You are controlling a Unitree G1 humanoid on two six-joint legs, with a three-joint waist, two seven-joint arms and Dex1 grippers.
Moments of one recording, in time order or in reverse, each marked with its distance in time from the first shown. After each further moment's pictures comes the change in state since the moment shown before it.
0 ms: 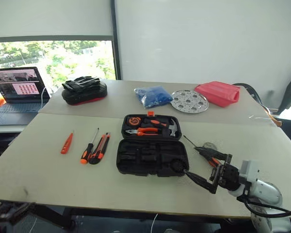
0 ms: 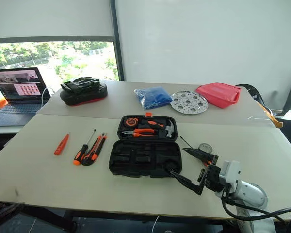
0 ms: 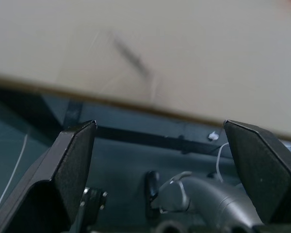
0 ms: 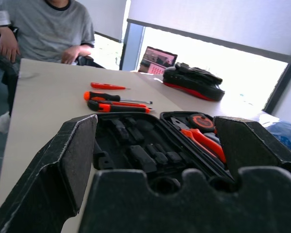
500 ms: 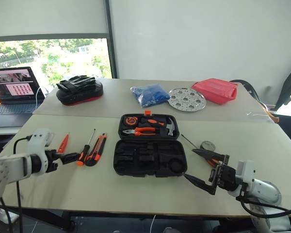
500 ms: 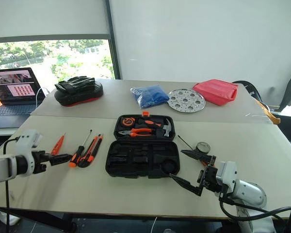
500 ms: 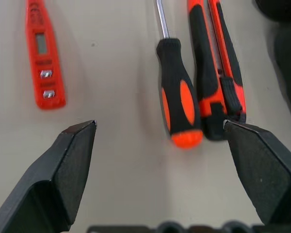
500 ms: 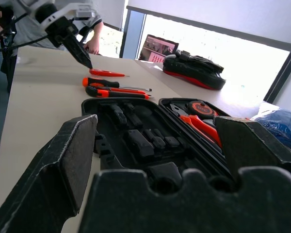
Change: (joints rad) left arm -0.844 0.118 -0.538 0.185 0.056 0.396 0.270; right arm 0.000 -0.005 -0.001 0.026 -0.035 -0.012 0.025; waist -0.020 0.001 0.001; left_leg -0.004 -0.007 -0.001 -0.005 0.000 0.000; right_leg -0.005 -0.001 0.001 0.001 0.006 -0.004
